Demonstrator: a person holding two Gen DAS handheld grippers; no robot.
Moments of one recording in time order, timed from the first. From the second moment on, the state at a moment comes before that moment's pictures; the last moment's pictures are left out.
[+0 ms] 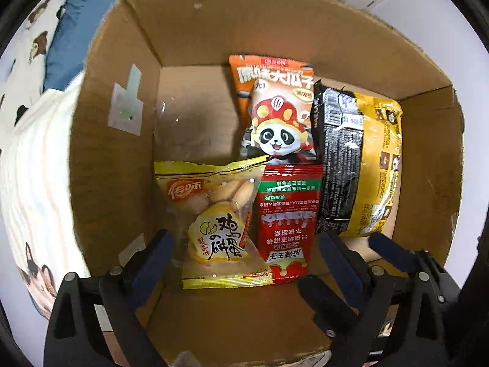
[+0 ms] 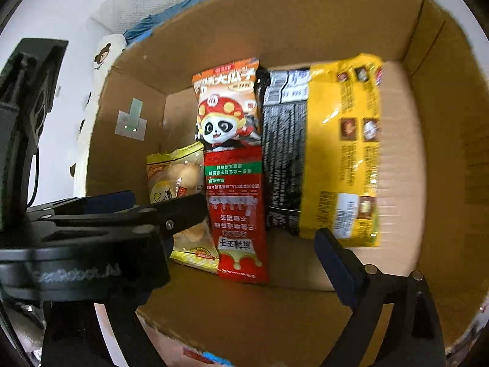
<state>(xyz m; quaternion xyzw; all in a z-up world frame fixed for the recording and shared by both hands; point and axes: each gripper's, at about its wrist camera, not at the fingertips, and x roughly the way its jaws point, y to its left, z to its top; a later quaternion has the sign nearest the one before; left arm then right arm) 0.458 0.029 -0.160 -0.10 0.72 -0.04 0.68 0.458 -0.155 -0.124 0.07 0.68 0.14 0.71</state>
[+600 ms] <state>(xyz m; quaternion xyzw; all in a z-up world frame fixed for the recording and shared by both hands) 0.355 0.029 -0.031 -0.06 0.54 -0.02 0.84 0.375 -0.216 -0.012 0.04 0.57 0.08 0.82</state>
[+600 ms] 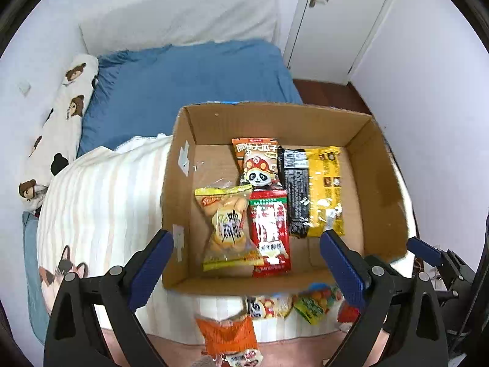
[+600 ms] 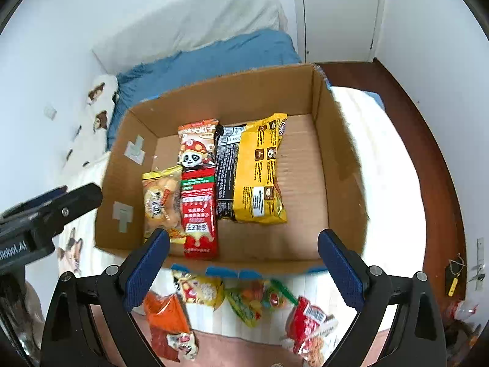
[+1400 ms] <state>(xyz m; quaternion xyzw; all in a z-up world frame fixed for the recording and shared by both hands) 0.232 -0.032 -0.209 0.26 0.63 -0.07 0.73 0.256 -0.297 -0.102 0.00 0.67 0.03 0.74</state>
